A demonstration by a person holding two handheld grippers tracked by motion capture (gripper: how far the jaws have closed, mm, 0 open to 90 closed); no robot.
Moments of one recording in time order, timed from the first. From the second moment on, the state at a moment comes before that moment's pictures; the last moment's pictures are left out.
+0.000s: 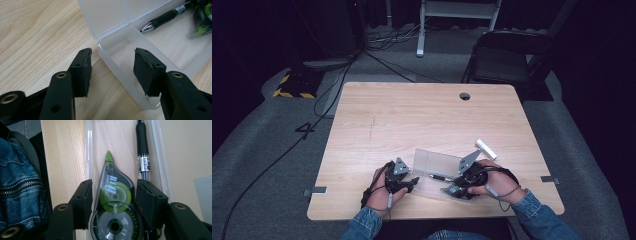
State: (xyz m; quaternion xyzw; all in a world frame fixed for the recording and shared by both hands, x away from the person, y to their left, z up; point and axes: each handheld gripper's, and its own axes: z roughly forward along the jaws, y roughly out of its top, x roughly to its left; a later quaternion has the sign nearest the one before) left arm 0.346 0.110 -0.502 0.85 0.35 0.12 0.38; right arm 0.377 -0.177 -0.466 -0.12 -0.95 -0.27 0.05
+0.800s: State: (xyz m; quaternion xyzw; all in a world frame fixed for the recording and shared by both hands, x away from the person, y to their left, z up) left arm 0.346 0.110 -0.502 0.85 0.35 0.12 0.38; right arm 0.376 -0.187 -0.443 -0.13 -0.94 -0.31 0.02
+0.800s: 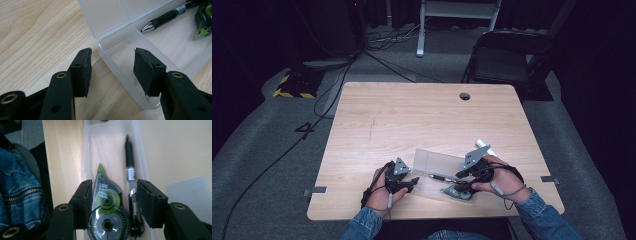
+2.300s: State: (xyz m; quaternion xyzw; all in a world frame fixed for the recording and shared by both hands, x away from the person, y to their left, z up) left arm 0.346 0.110 -0.502 0.85 0.35 0.12 0.38; right arm 0.433 -0.287 -0.433 -0.34 -0.87 -0.32 -0.15
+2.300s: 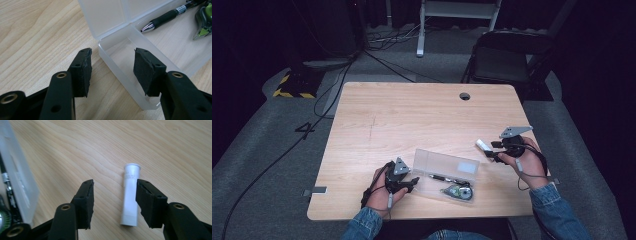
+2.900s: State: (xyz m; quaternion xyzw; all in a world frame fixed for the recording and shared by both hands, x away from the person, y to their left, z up) left arm 0.346 0.110 -0.502 0.85 0.35 0.12 0.38; right arm 0.451 -0.299 -0.467 -0.38 -0.87 -0.28 -0.14
